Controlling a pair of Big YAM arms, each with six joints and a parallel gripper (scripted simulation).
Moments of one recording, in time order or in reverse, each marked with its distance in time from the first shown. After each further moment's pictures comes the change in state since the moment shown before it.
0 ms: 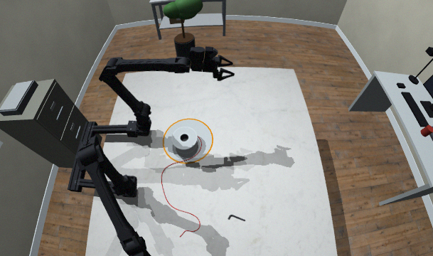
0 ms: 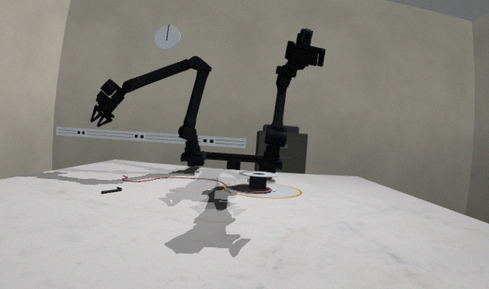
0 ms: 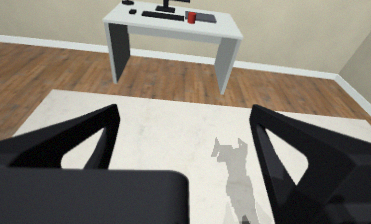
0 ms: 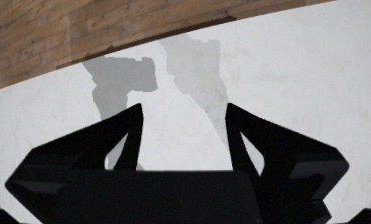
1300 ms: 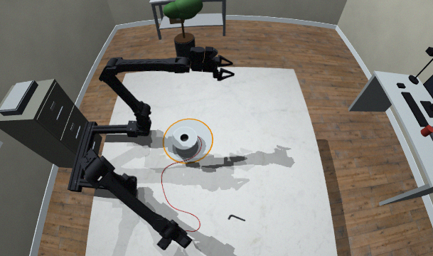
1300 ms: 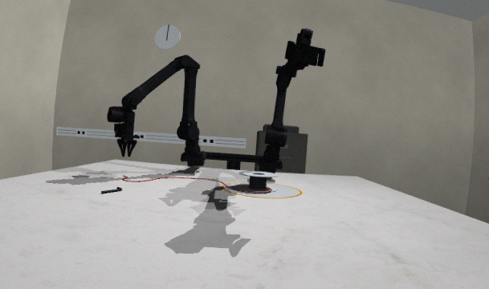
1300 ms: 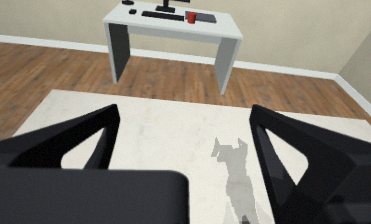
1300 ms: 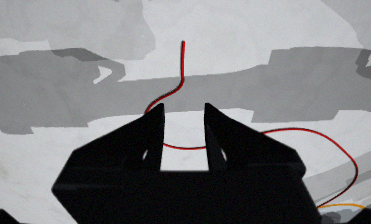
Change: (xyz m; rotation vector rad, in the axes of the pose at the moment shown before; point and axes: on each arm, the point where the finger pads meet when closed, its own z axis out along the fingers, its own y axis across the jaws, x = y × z) left arm 0.000 0.000 0.000 0.000 0.000 0.000; right arm 0.266 -0.014 0.001 0.489 0.452 0.414
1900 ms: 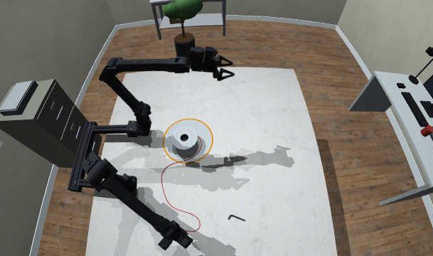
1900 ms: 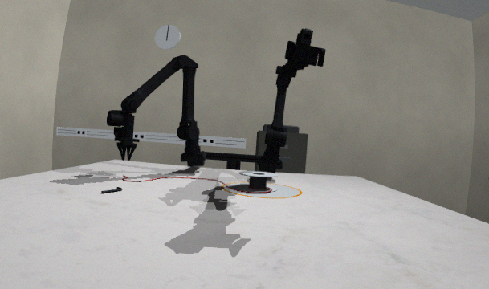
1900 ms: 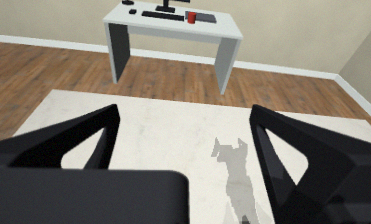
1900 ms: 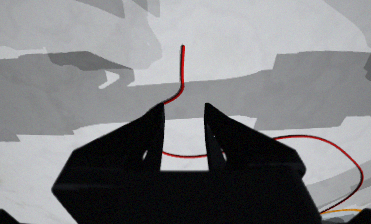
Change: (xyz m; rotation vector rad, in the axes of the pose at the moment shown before) left arm 0.000 0.000 0.000 0.000 0.000 0.000; right arm 0.000 0.000 0.016 0.006 0.000 0.001
